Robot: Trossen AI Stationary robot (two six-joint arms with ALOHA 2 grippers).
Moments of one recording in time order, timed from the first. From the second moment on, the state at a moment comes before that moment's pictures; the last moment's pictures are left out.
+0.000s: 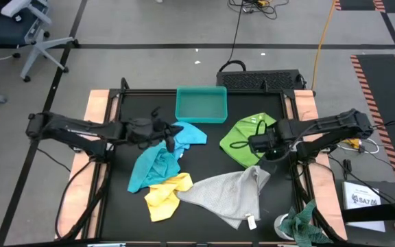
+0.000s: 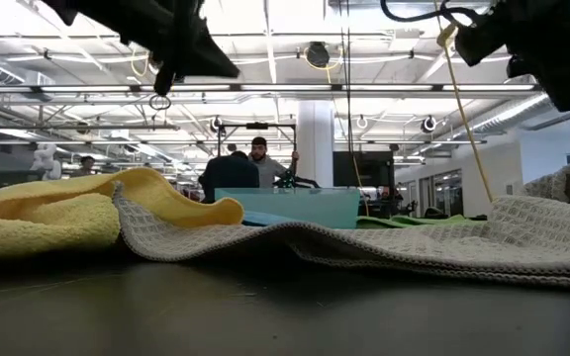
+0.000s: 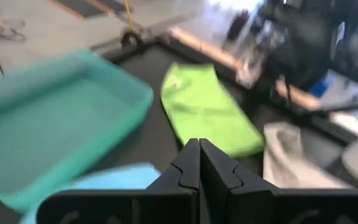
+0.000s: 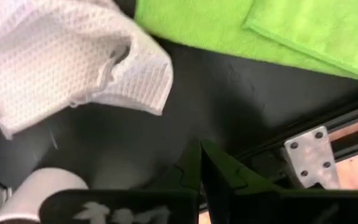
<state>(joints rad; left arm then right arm) -0.02 1.19 0.73 0.08 -0.33 -0.45 0.12 1.29 1.10 -1.52 -0.07 0.63</state>
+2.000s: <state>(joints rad) -0.44 2.08 1.70 -1.18 -0.01 -1.73 0.10 1.20 1.10 -1.41 0.06 0.14</state>
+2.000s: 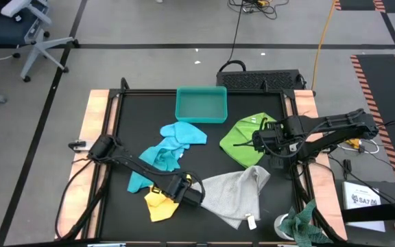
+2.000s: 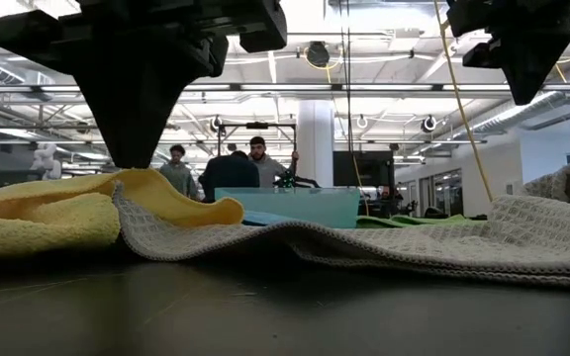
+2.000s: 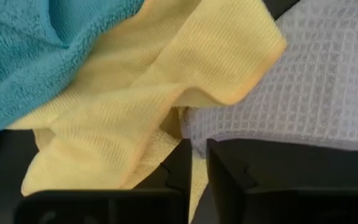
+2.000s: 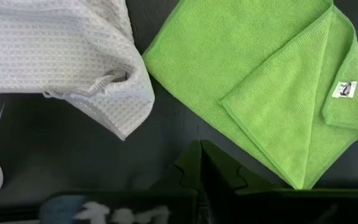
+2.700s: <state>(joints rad) -0.44 2.07 1.68 -1.15 0.00 -1.81 0.10 1.20 1.10 -1.41 0.06 0.11</state>
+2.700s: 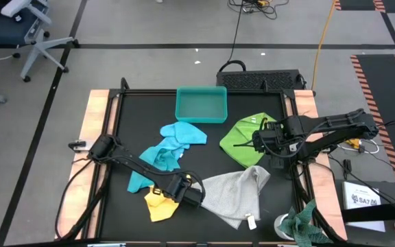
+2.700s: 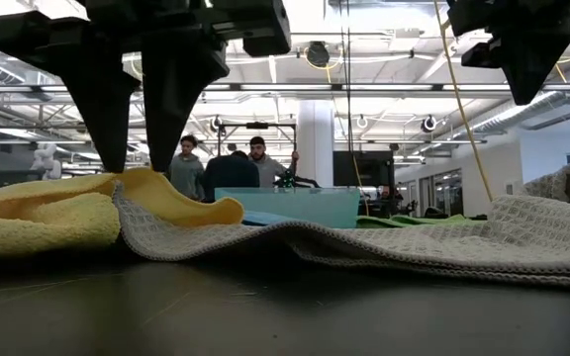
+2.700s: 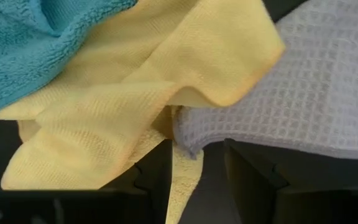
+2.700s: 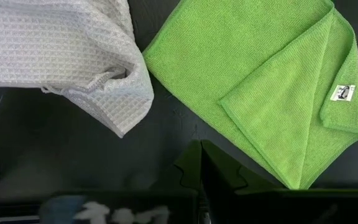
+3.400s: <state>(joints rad) -0.43 2.07 1.57 -1.02 0.09 -1.88 0.10 1.20 1.10 -1.41 0.05 0.11</state>
